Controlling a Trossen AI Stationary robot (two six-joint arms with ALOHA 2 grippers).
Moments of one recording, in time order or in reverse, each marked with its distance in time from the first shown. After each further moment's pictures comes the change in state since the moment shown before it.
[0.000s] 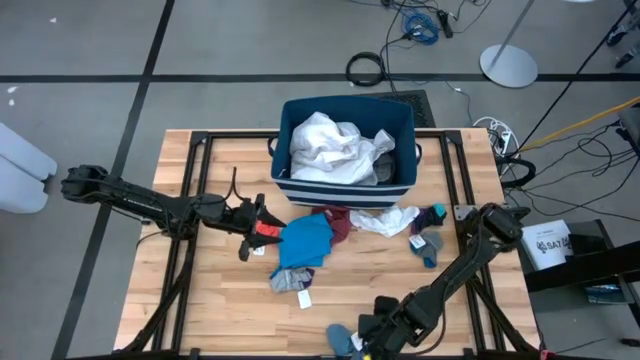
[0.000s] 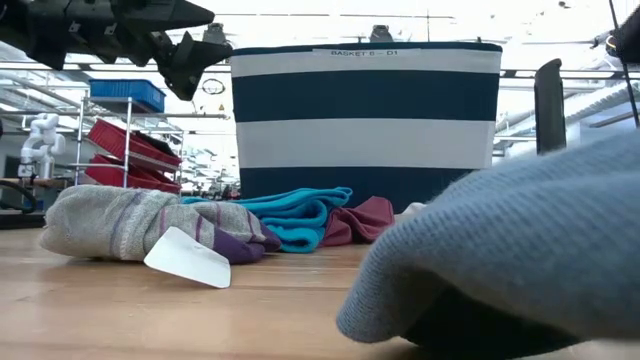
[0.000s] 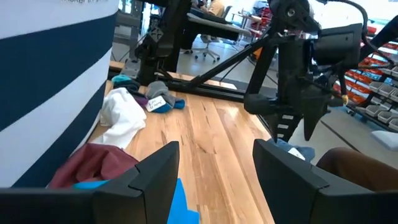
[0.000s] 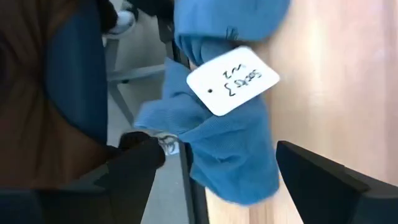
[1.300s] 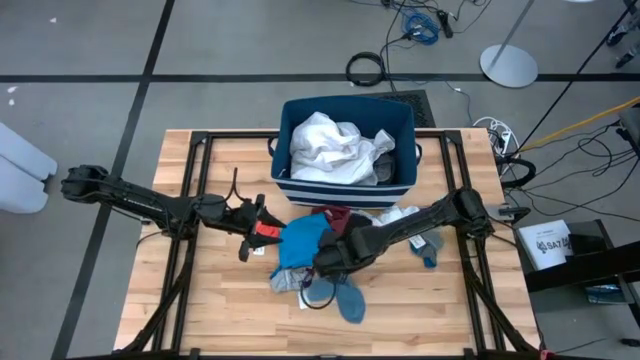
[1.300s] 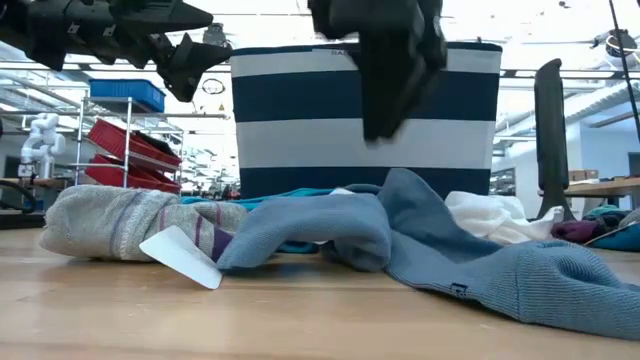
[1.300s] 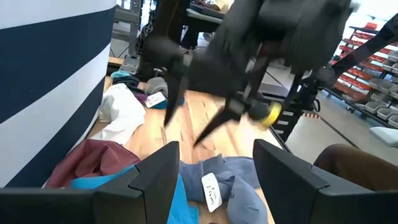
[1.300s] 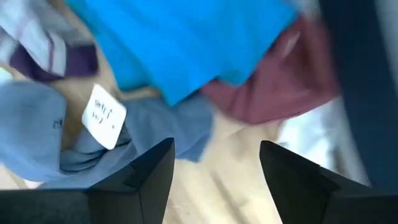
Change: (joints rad) left arm 0.000 0.000 0.000 -0.012 0.003 0.001; right arm -0.457 0.113 0.340 -0.587 0.367 -0.225
